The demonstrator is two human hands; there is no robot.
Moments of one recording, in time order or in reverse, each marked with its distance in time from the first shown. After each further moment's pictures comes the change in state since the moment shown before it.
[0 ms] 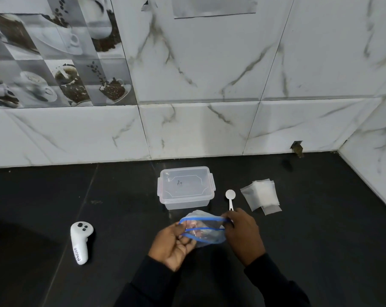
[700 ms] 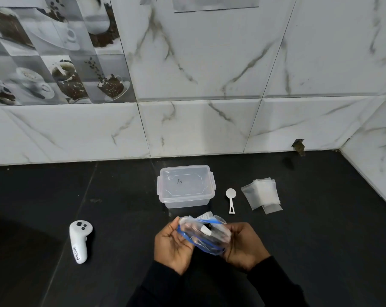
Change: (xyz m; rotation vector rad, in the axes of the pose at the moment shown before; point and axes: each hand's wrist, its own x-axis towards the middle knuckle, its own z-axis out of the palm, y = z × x) left_hand 0.019 -0.018 -0.009 -0.365 -0.125 0.051; right_hand -0.013 -0.010 -0.013 1.665 -0.715 0.847
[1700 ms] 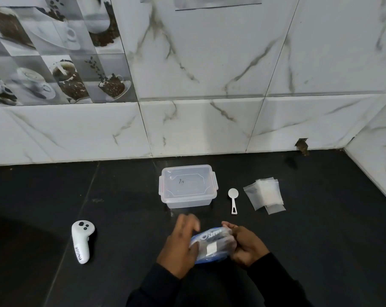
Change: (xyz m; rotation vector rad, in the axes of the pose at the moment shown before) left_hand -0.006 0.007 -0.011 1.945 -0.265 0.739; right_hand 0.039 -0.005 -0.023 -0.100 0.385 -0.109
